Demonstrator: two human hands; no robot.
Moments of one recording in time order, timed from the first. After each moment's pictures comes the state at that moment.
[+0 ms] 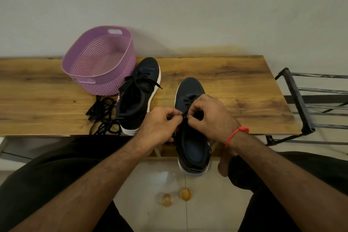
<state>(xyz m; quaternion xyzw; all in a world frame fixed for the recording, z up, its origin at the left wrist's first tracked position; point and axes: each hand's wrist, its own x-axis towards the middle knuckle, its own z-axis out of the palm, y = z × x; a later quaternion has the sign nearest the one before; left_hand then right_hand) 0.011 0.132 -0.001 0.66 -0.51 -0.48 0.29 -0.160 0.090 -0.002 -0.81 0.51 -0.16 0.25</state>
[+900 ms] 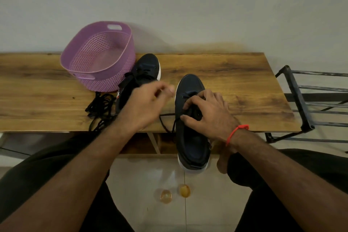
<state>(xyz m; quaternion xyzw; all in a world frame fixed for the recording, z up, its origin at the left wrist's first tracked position) 0.044 0.116 0.028 0.63 -0.64 -0.31 0.31 -0.159 0.095 -0.003 -0.82 0.53 -0.09 0.21</state>
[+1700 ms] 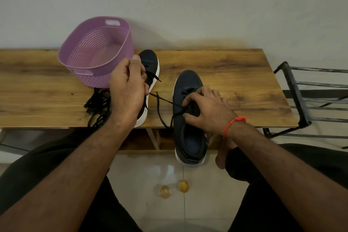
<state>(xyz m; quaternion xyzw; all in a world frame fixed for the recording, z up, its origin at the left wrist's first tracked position) 0.038 0.118 0.042 0.62 -0.42 -0.31 0.59 -0.159 0.090 -0.002 -0.81 0.53 -0.04 0.22</state>
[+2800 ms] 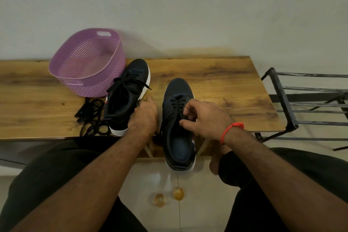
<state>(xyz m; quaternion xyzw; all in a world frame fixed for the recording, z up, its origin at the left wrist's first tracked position) 0.003 0.088 -0.034 0.80 -0.59 -0.13 -0.02 -0.183 0.091 0.007 -0.78 0.54 -0.09 0.30</state>
